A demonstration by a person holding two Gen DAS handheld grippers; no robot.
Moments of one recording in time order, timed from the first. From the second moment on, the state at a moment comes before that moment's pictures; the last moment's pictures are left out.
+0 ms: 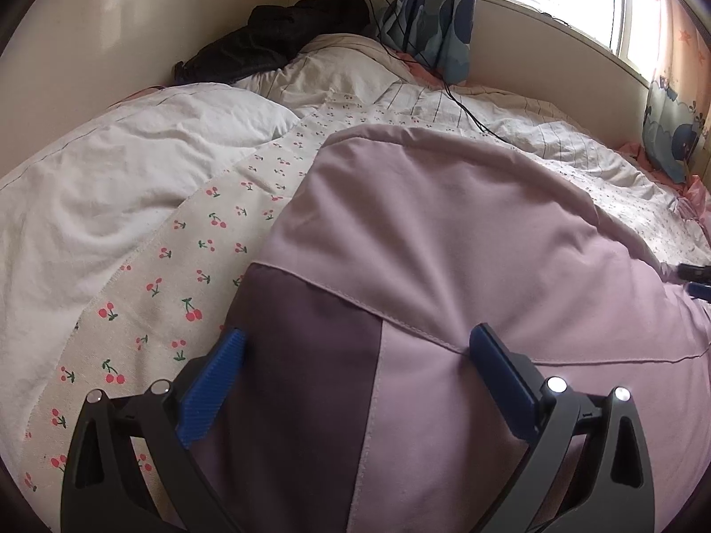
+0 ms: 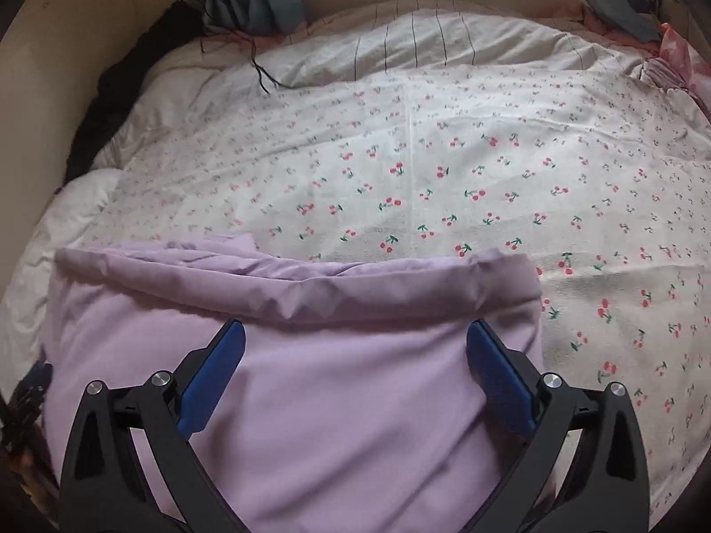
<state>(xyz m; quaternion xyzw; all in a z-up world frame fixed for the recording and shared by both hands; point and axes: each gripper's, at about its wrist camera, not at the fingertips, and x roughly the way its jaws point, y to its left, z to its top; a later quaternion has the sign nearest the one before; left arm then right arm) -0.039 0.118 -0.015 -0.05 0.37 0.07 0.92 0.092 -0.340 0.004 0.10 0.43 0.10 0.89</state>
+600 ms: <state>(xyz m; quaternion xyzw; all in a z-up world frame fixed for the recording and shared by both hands) -0.030 0.127 -0.023 -0.08 0.40 0.04 0.91 0.010 -0.379 -0.024 0.15 0.42 0.06 0.89</state>
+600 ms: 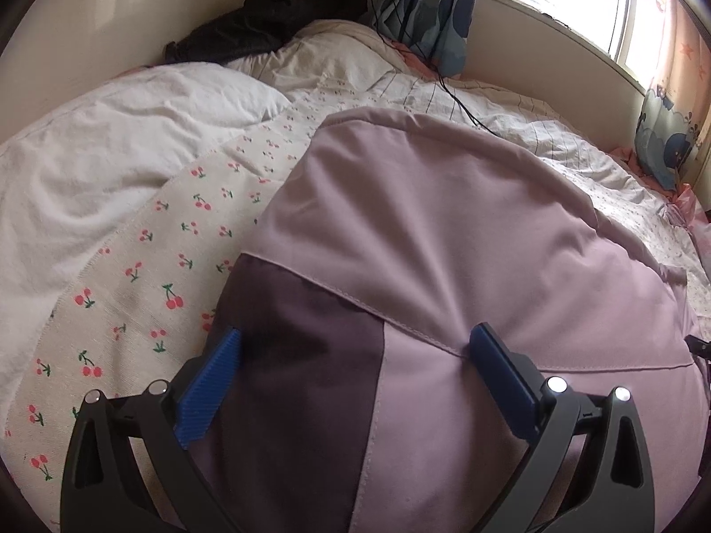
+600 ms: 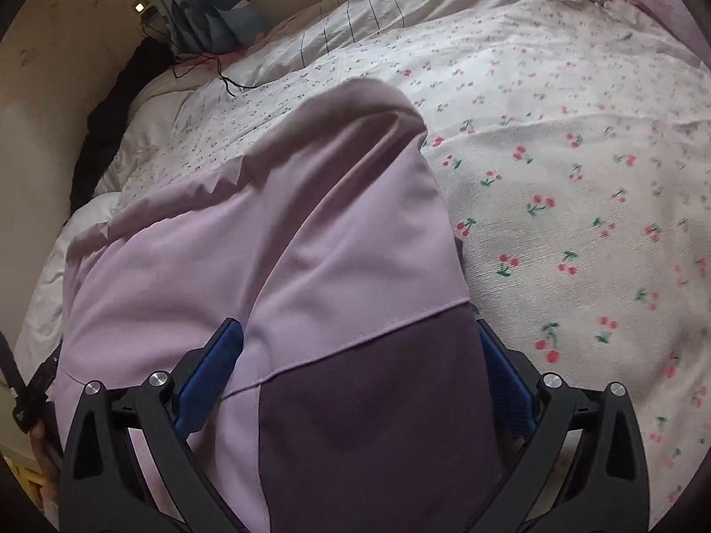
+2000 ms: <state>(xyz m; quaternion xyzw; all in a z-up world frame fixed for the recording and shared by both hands) 0.117 0.124 0.003 -0.07 0.44 0.07 0.89 0.169 -0.351 -0.051 0.07 0.52 0.04 0.85</state>
